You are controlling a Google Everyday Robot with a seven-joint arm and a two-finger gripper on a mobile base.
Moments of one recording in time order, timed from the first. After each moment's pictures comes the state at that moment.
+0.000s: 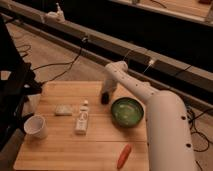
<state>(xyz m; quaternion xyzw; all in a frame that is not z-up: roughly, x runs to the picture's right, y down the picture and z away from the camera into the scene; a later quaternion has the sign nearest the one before) 0.015 0.031 0.967 -0.16 -0.27 -0.52 0.79</state>
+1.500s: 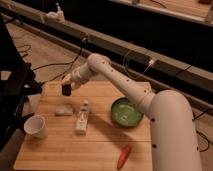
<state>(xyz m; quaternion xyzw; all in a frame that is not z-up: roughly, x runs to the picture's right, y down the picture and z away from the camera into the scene) -0.202 -0.024 0.830 0.09 -0.48 -0.52 0.70</state>
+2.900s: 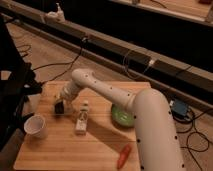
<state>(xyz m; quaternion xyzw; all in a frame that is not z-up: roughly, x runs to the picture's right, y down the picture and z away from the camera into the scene) -0.255 0.090 0.870 -0.02 -0.50 -0.54 0.67</state>
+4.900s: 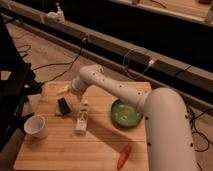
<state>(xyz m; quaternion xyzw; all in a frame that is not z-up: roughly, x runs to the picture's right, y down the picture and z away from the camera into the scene) -0.196 0.027 0.865 0.01 -0.41 -0.55 0.73</state>
